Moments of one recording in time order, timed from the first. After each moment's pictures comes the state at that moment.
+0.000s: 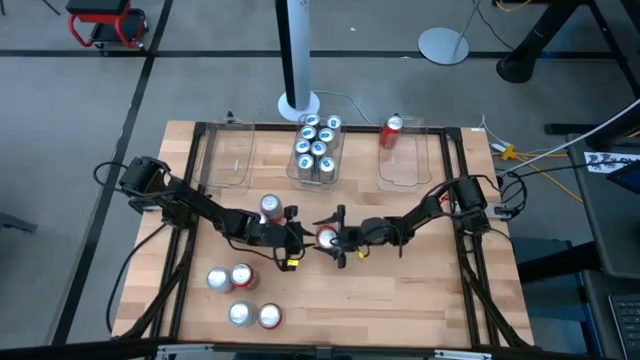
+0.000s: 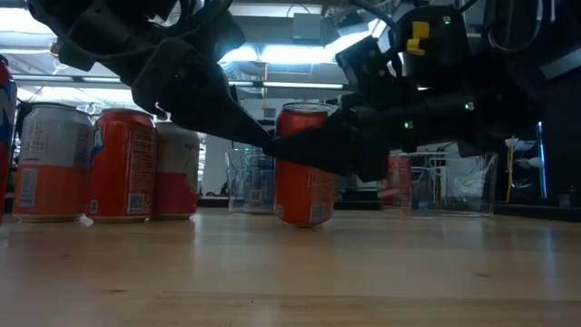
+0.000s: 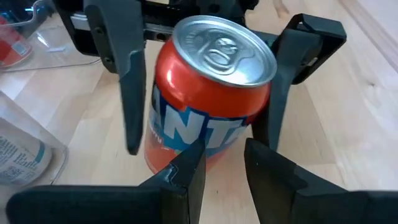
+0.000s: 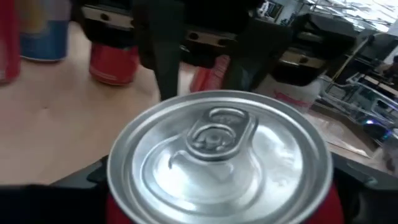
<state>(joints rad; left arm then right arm) -0.30 1.63 0.69 0.37 -0.37 -0.03 0.20 2.05 0.72 1.21 0.21 -0.34</state>
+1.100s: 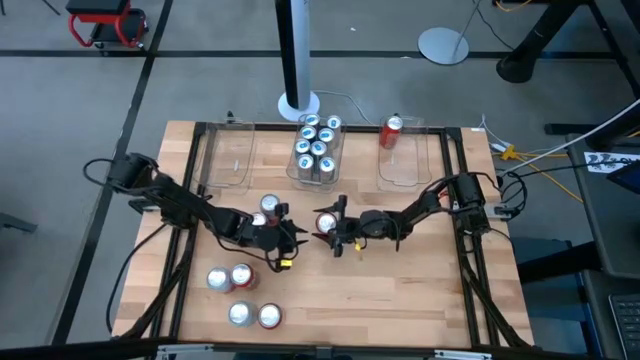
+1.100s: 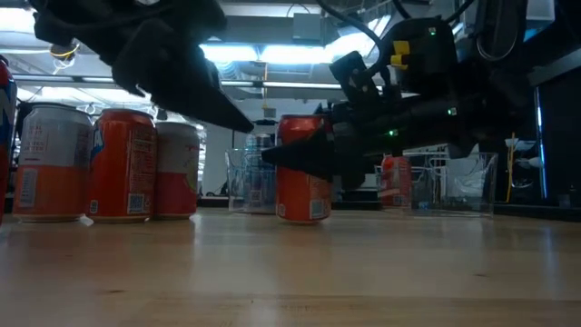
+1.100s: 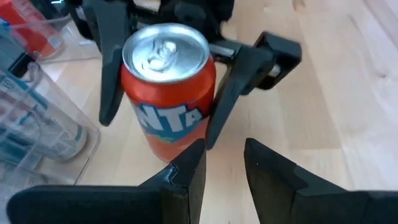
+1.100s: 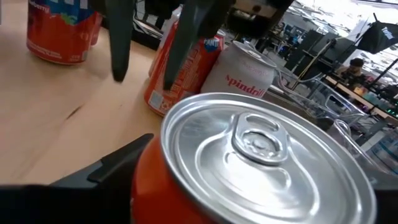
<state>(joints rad) -0.34 1.52 0.69 0.21 -0.48 -0.07 0.14 2.05 0.72 1.22 0.26 -0.43</state>
